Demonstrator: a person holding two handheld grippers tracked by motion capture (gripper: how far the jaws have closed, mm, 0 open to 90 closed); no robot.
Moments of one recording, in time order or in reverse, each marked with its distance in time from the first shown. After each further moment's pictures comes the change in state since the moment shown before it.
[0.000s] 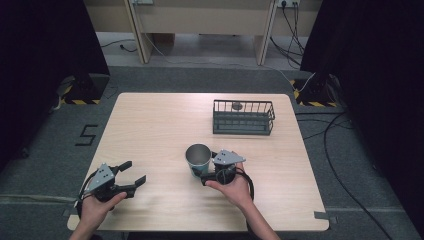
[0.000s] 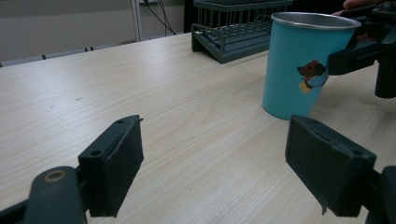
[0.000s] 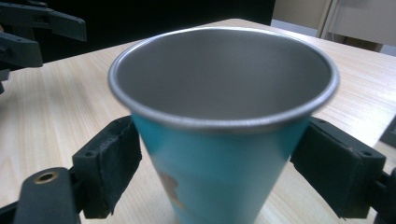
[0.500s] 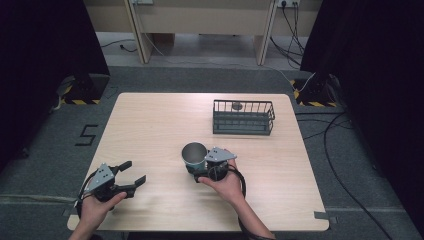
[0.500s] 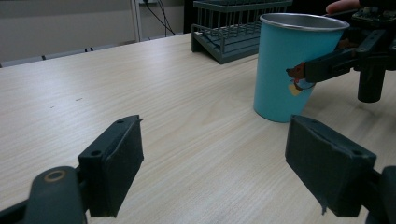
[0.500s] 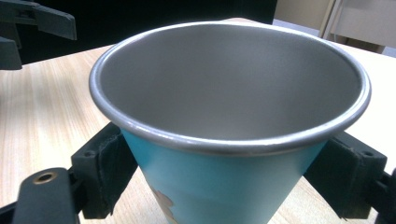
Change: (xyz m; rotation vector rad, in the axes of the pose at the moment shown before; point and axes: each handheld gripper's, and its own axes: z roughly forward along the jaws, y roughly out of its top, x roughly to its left) left arm 0.000 0.000 0.000 -0.001 0.000 -0.002; right arm 0.003 0.004 0.023 0.006 -0.004 -0.016
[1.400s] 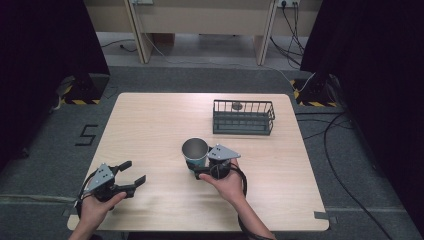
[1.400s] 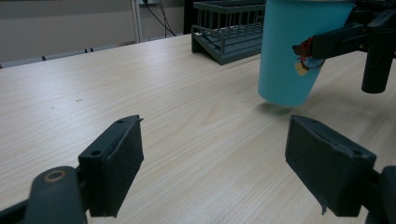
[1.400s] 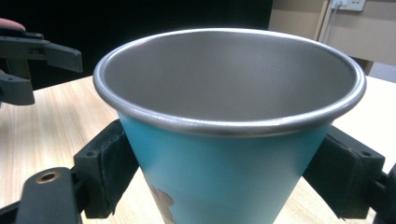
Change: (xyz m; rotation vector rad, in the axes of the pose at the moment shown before) left arm 0.000 0.000 0.000 -0.005 0.000 -0.001; right arm 0.000 0.013 -0.011 -0.075 -0.018 0.020
